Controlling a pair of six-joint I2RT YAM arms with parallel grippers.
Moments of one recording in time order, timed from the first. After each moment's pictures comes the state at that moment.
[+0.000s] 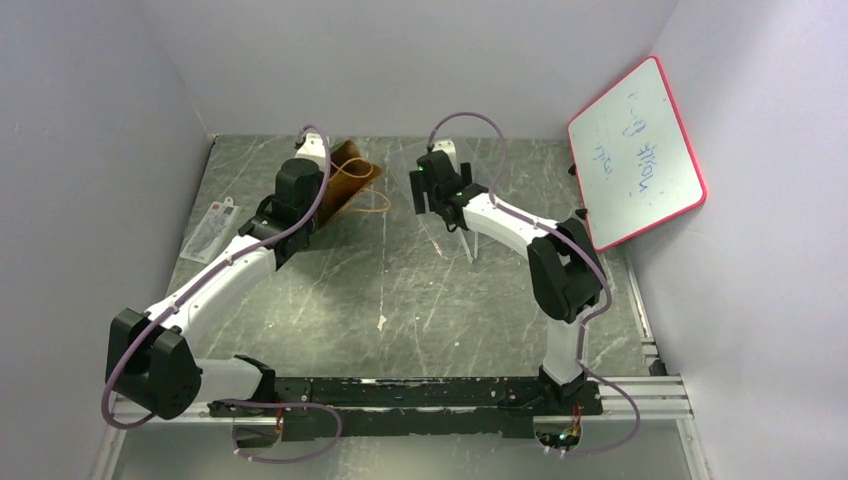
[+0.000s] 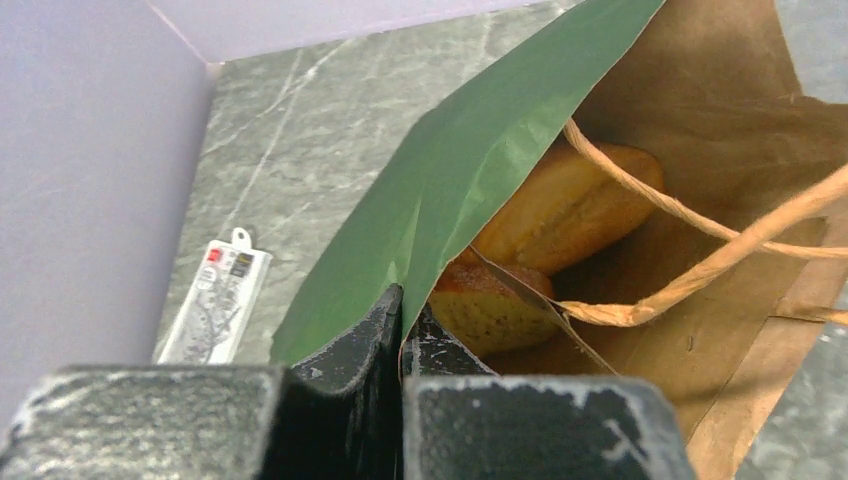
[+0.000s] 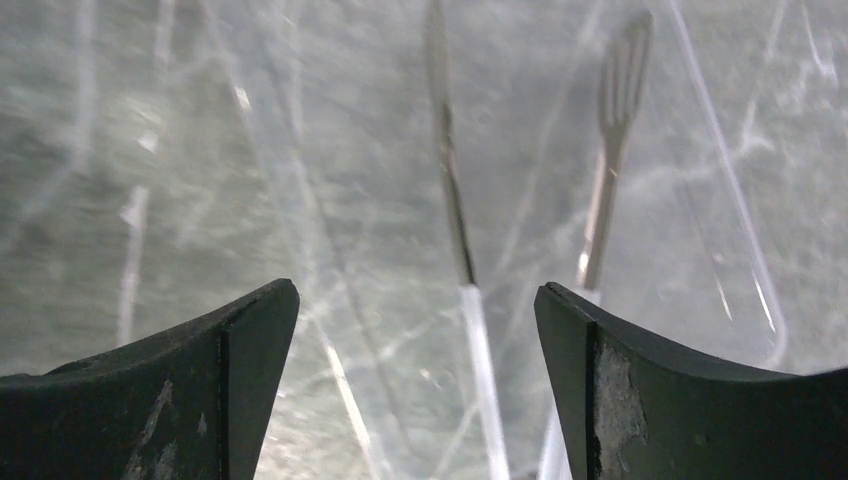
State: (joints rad) left arm -0.45 1.29 1.00 -0.07 -0.58 0.07; right arm 0.61 1.94 1.46 -0.24 0.43 0.22
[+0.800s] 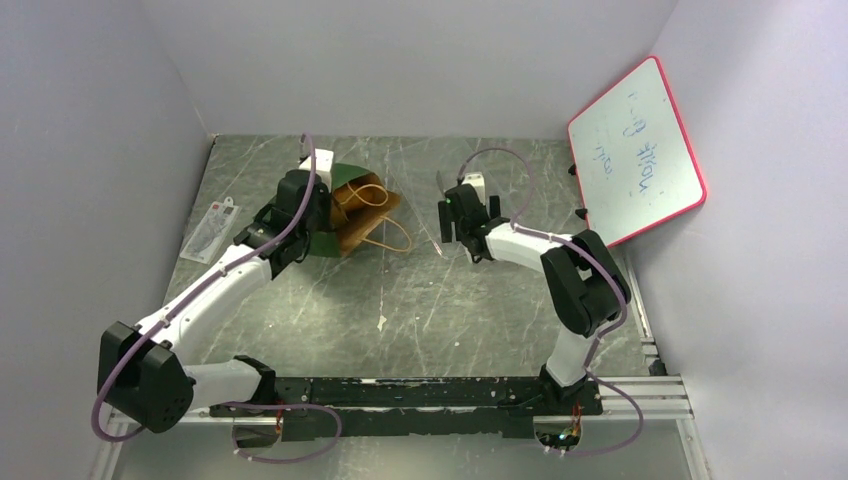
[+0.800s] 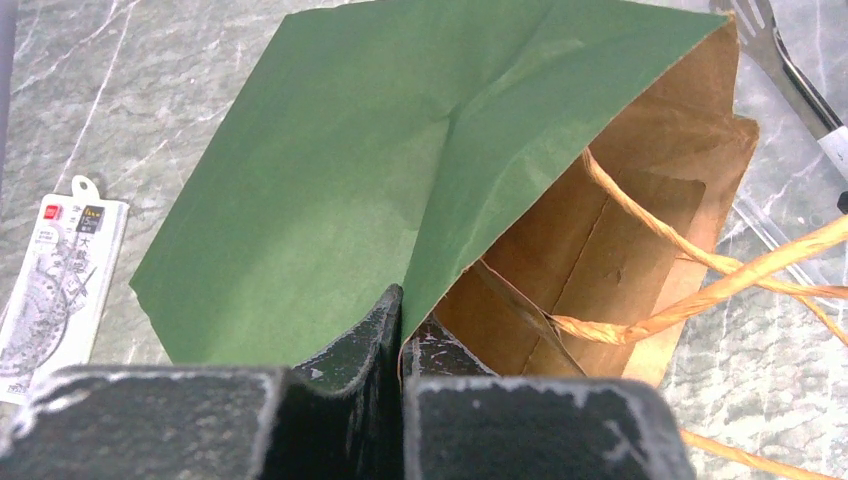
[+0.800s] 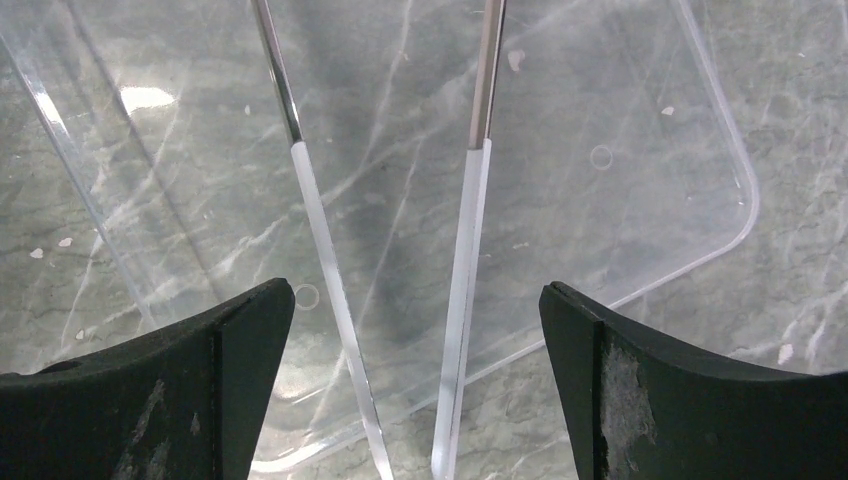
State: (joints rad) left arm -0.48 1.23 0.96 -0.24 -0.36 -0.11; right arm 0.54 1.78 1.03 -0.06 0.47 0.25
